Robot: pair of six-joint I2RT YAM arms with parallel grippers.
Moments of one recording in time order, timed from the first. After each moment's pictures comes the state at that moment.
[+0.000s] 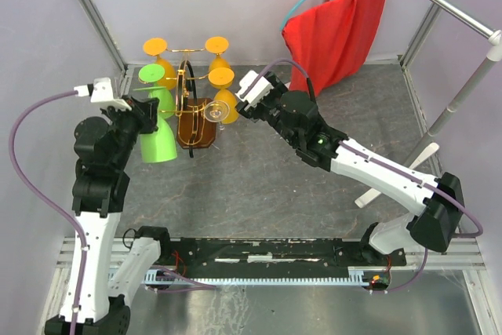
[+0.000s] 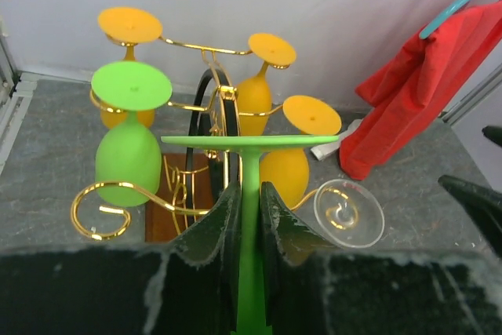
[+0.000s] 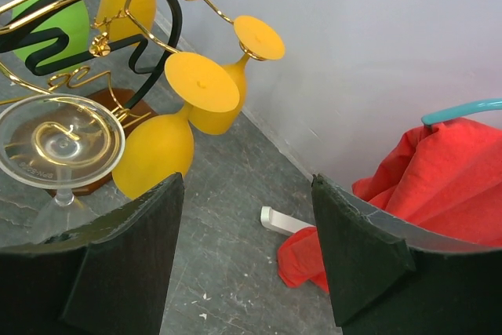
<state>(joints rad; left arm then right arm) -0.07 0.75 1.11 -0.37 0.08 -0.26 0.91 1.43 1.28 0.14 0.29 -0.49</state>
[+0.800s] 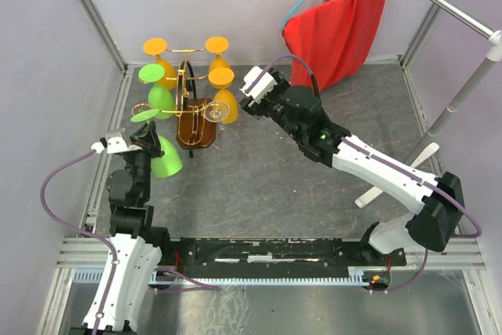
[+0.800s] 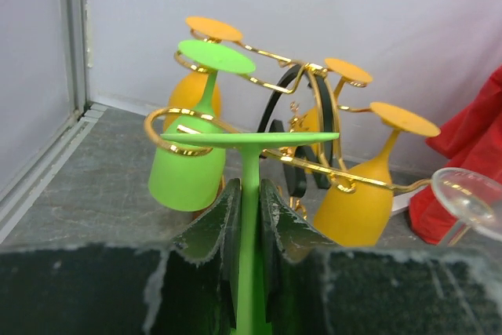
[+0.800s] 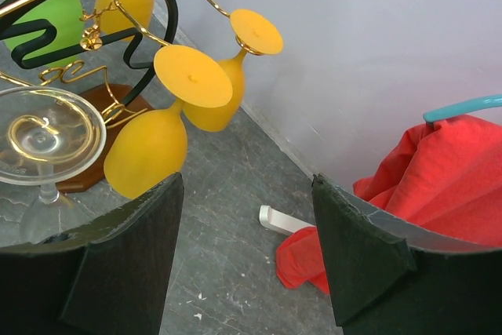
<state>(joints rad) -0.07 0.41 0.40 0.26 -0.13 -0.23 0.86 1.44 1.28 0.13 0.23 -0.48</state>
